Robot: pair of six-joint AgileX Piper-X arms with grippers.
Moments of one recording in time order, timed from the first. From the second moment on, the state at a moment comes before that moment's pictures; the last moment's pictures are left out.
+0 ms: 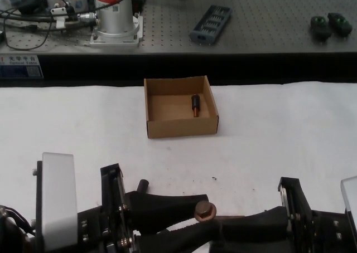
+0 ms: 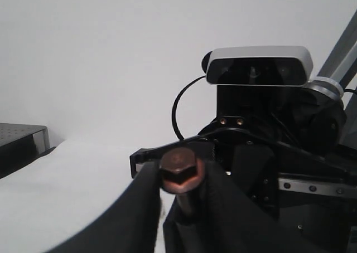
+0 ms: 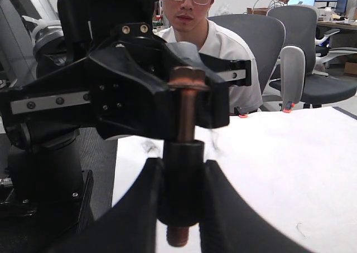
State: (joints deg) left arm -47.5 63.0 -10.1 -56.4 29.9 -4.6; right arm 49.6 59.1 -7.9 -48.2 -36.7 5.9
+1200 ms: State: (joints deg) left arm -47.5 63.0 -10.0 -61.9 31.0 -14.0; right arm 49.6 59.1 -7.6 -43.0 -29.8 5.4
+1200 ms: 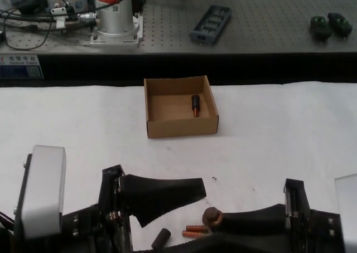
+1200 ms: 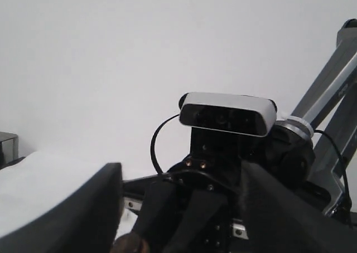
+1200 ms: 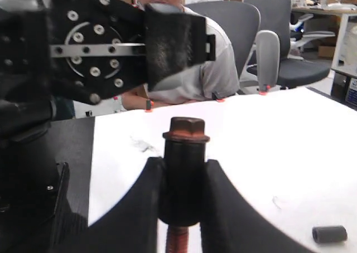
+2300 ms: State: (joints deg) left arm -45.1 50.7 -5.9 -31.4 -5.3 -9.3; right arm 45.4 61.5 -44.3 7.9 5.7 7.2
